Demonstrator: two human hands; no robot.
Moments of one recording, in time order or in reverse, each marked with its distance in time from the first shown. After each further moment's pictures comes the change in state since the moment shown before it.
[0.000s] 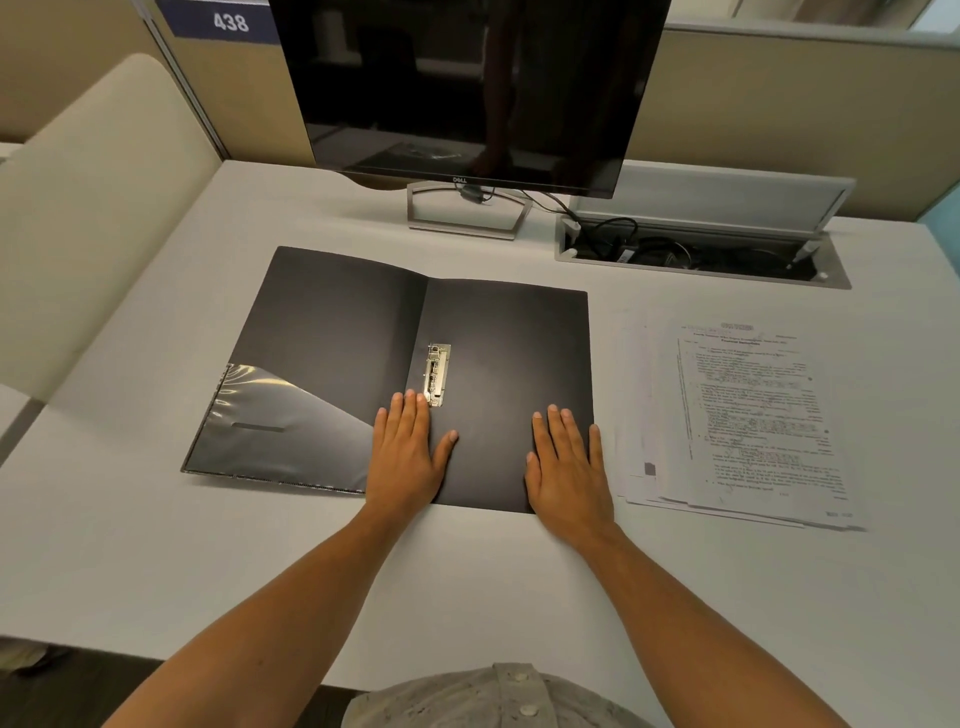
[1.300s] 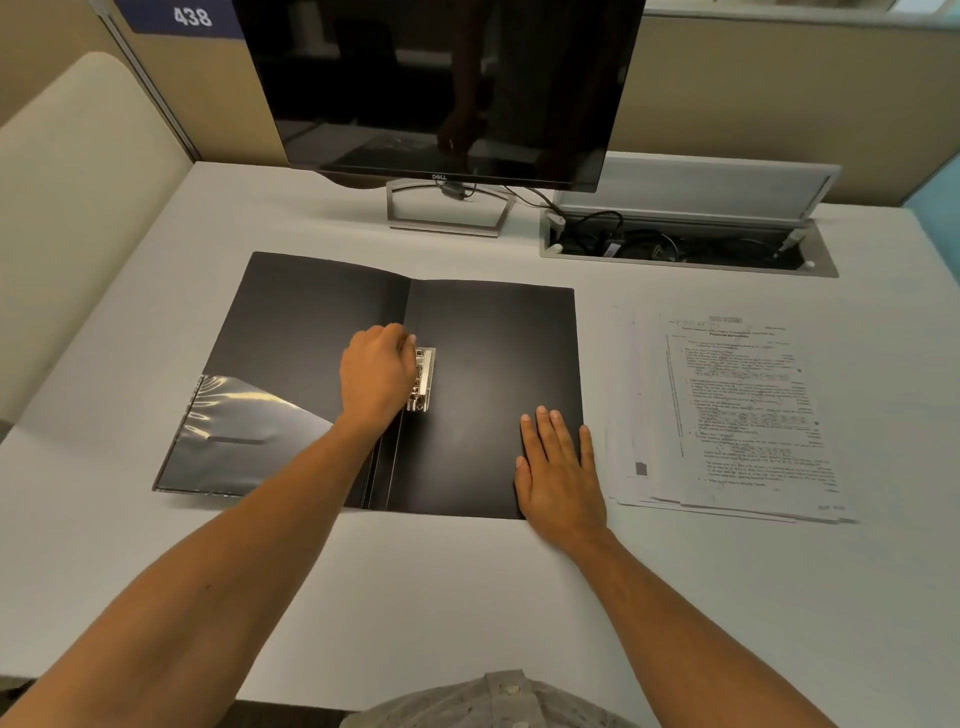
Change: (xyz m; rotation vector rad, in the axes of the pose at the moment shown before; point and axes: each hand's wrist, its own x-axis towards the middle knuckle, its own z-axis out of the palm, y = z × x) left_hand 0.093 0.013 -0.073 -0.158 0.362 0.042; right_hand -0.001 0.001 -0.002 0.015 -0.018 0.006
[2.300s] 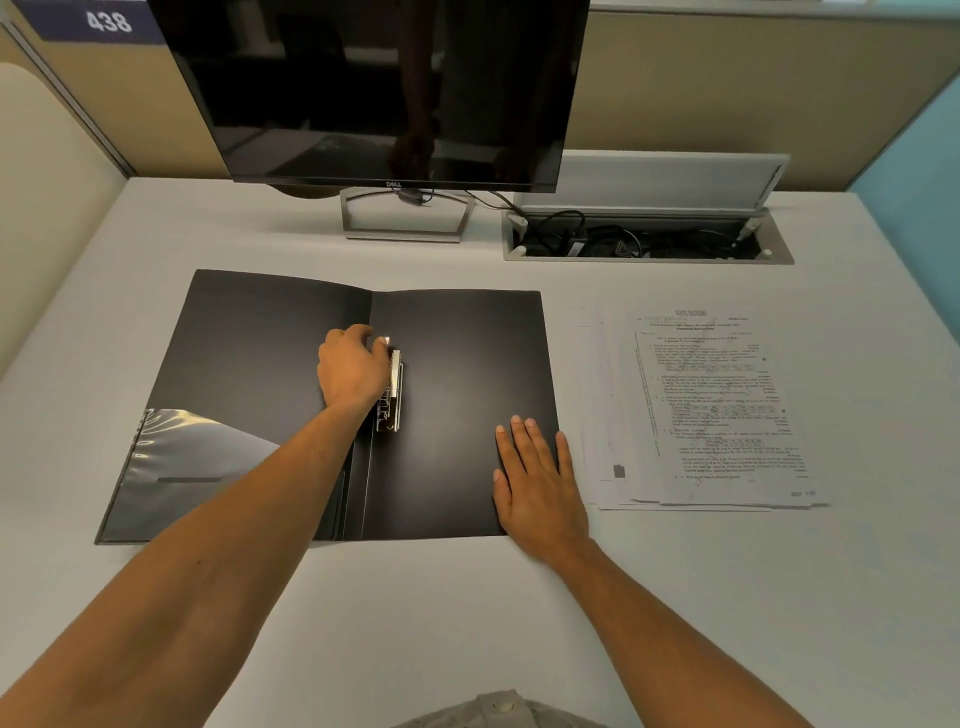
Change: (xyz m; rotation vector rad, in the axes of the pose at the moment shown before) left_hand 0.039 0.001 0.028 -0.236 -0.158 -0.356; right_hand 0.001 0.000 0.000 0.038 -0.018 0.033
